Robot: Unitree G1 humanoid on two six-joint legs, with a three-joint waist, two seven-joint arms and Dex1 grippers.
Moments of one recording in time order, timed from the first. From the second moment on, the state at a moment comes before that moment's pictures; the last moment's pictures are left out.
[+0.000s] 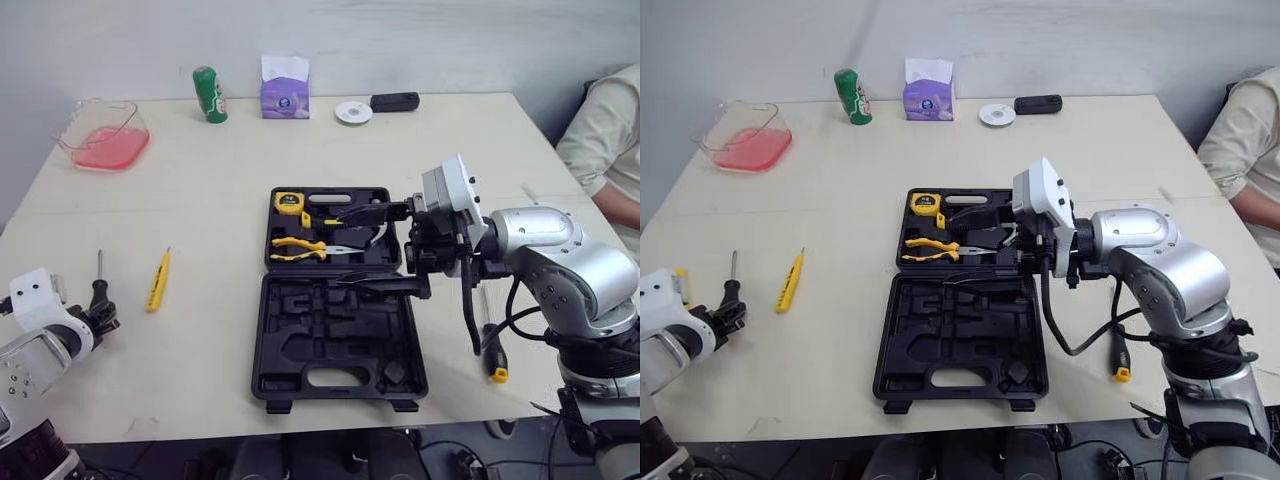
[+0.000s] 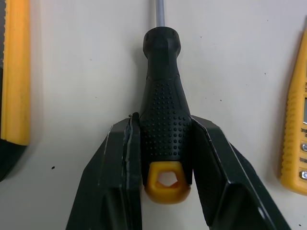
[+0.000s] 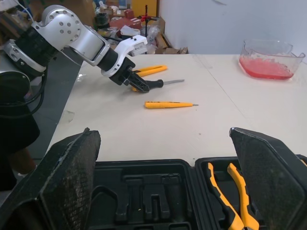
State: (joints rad) left arm -0.19 0.51 0.81 -0.33 -0.48 1.41 0.01; right arm -0.69 -0.67 0.08 -0.35 0.69 0.66 1.07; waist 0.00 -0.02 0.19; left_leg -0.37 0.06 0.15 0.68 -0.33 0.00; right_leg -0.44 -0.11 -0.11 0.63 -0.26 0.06
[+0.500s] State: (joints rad) left arm -0.52 1.00 0.18 -0.42 -0.57 1.10 -0.60; right arm -0.62 -0.77 -0.03 -0.41 0.74 0.73 1.04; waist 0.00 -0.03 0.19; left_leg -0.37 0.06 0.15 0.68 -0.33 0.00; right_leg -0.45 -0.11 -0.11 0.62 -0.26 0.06
